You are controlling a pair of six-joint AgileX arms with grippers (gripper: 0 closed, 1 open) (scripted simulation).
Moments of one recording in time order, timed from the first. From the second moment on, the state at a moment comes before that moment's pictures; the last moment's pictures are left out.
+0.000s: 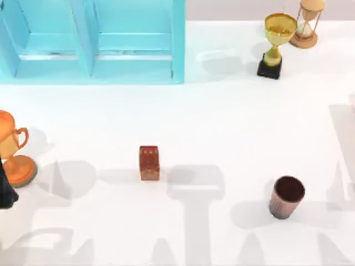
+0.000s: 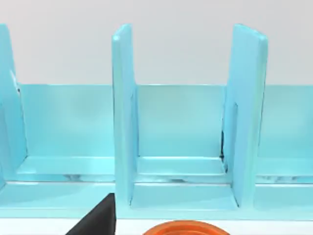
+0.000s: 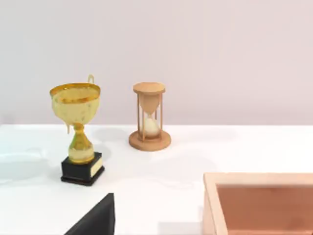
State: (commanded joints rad) left arm 0.00 0.00 0.00 0.00 0.00 0.00; right arm 0.00 0.00 0.00 0.00 0.00 0.00
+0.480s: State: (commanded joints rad) left arm 0.00 0.00 0.00 0.00 0.00 0.00; right arm 0.07 0.16 0.15 -0.12 0.00 0.03
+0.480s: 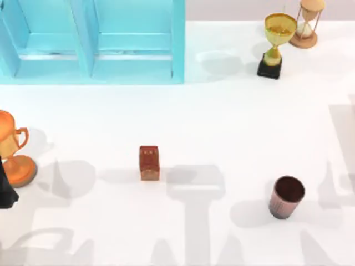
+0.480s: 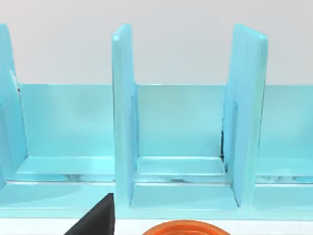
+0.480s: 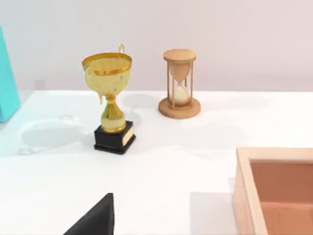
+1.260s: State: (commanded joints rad) left arm 0.00 0.00 0.00 0.00 0.00 0.00; right arm 0.48 1.12 1.32 -0.66 -0.02 0.39
